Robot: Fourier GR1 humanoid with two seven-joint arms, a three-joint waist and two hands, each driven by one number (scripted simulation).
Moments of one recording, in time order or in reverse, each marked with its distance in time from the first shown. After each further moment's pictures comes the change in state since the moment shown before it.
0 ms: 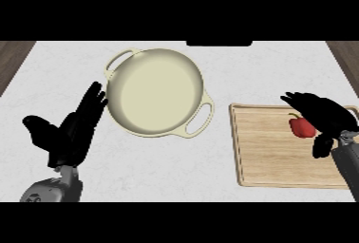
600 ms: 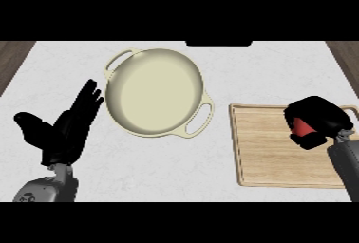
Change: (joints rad) left arm -0.011 0.003 0.039 -0.007 0.003 -0.028 0.020; right arm -0.020 0.030 -0.027 0.050 -0.009 -0.088 -0.180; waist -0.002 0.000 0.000
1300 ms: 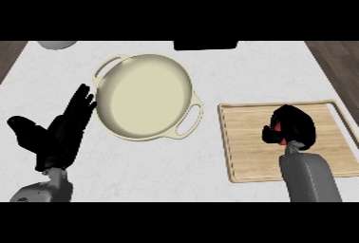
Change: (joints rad) left arm 0.037 0.006 0.025 -0.006 -0.006 0.013 0.003; right arm 0.062 0.424 -0.204 -0.093 0.028 -0.191 0.837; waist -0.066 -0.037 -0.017
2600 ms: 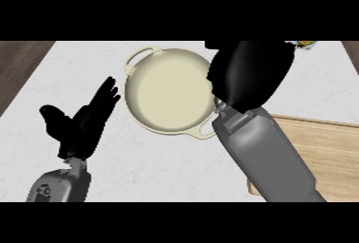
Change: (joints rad) left arm -0.090 -0.032 -0.080 0.045 -0.004 -0.044 0.013; right arm -0.575 0.045 0.452 -0.227 0.363 -0.025 0.733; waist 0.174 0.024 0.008
